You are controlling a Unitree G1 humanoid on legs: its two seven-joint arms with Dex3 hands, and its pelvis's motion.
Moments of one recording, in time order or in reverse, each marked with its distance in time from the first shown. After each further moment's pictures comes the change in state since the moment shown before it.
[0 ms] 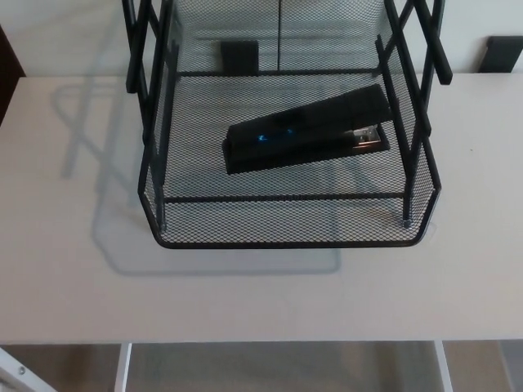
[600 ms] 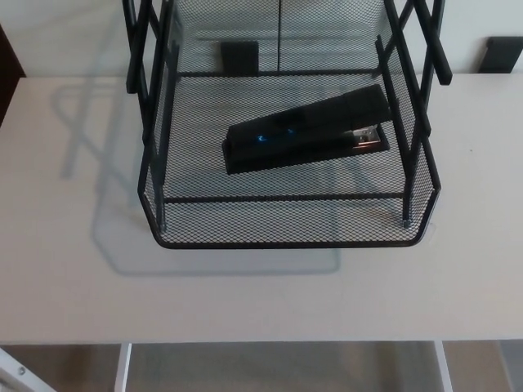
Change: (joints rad) left_arm -0.004 0.000 -0.094 0.007 0.003 0.010 0.032; right_arm 0.016 -0.010 0.156 0.041 0.014 -0.075 -0.030
